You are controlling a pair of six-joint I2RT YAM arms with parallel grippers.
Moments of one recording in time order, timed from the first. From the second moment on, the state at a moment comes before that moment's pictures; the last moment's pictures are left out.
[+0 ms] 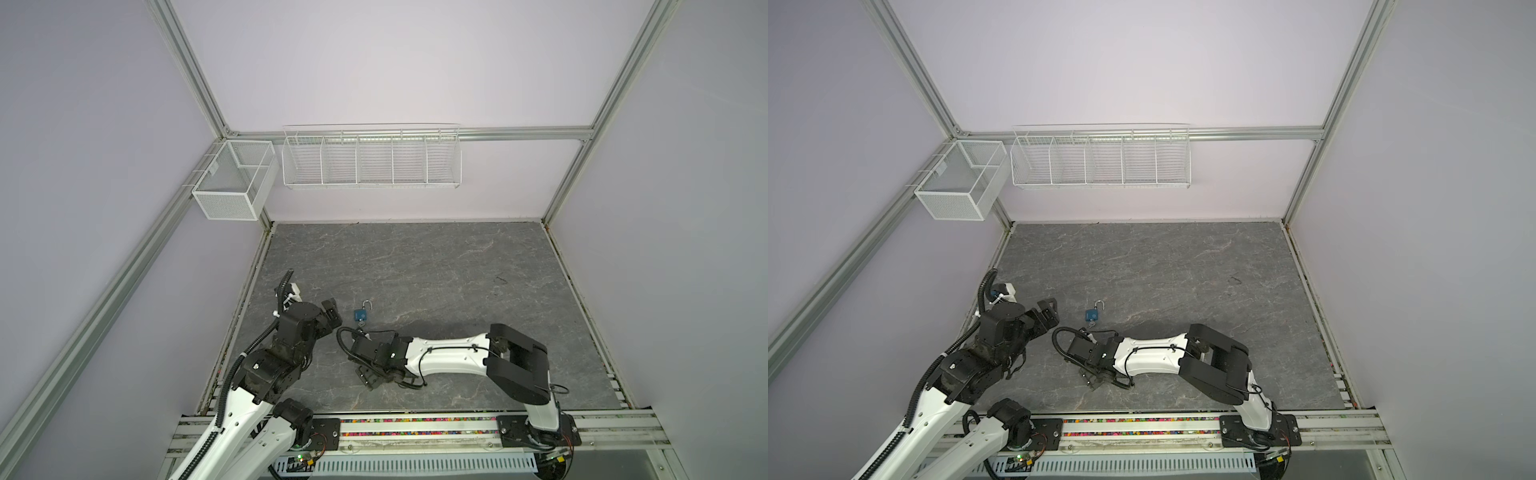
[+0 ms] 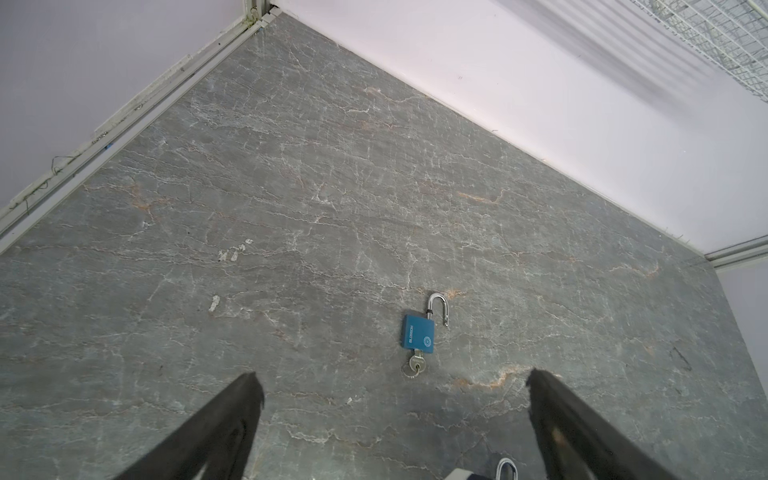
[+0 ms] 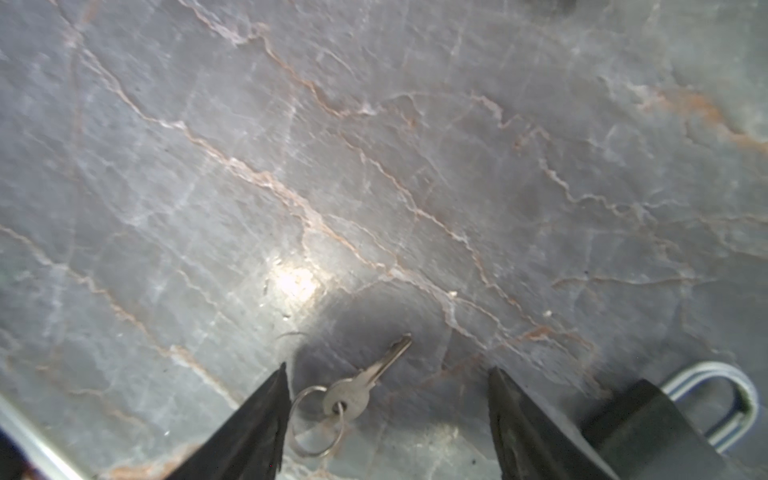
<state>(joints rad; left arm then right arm) -0.52 0.64 0.73 -0.69 -0.40 -0.72 1.31 2.03 1.37 -0.53 0.20 0.52</state>
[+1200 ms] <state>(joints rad) -0.52 0.63 0.72 -0.69 -0.36 -0.74 1.28 1.89 1.31 -0.63 0.08 0.43</state>
